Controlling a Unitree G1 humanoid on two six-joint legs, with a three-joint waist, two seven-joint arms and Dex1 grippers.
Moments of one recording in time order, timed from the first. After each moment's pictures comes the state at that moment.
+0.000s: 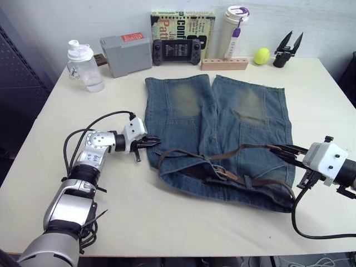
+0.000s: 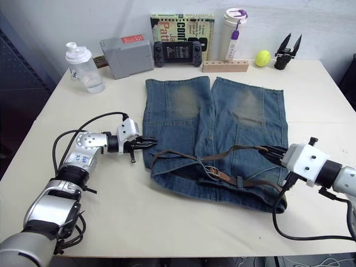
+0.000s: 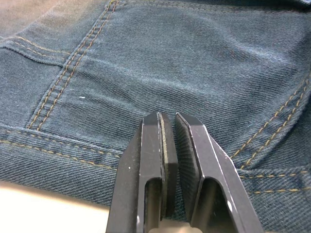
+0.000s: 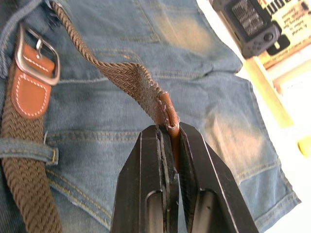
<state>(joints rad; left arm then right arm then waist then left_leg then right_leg) -0.83 0.50 -0.17 0.90 -0.09 -0.26 -1.04 0.08 -0.94 -0.40 -0.28 0.28 -0.06 0.95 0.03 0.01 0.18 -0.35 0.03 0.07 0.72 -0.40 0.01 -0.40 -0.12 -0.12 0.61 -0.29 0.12</state>
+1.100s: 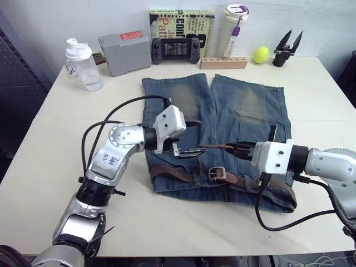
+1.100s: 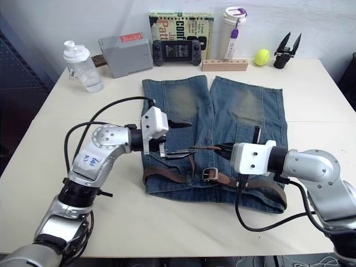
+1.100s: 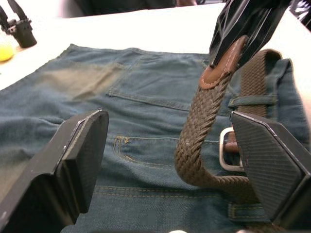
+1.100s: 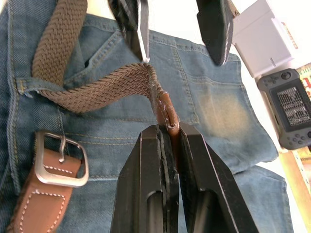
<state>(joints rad) -0.67 0.40 -0.25 -0.12 -0.22 0.40 -0.85 -0.24 -0.93 -0.04 -0.47 0.16 0.07 0.94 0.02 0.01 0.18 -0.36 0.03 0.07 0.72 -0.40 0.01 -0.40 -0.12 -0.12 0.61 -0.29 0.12</state>
